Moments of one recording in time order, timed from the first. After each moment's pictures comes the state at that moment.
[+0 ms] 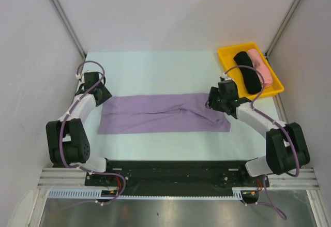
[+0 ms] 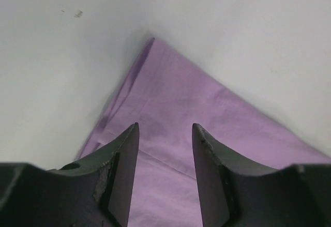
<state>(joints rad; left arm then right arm) 0.10 1.50 0.99 -0.36 -0.17 -0.52 0.33 1.40 0.85 -0.24 0.04 0.51</state>
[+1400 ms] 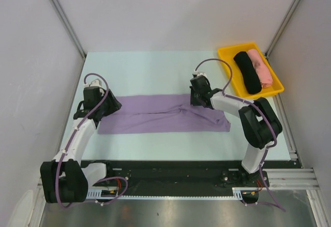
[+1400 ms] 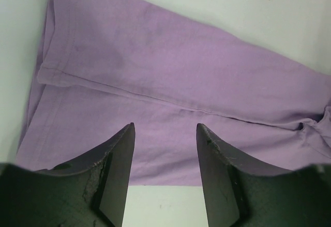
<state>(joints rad) 0.03 1.10 0.73 -0.36 0.10 -0.44 0.53 1.81 1.13 -0.16 0.17 0.42</state>
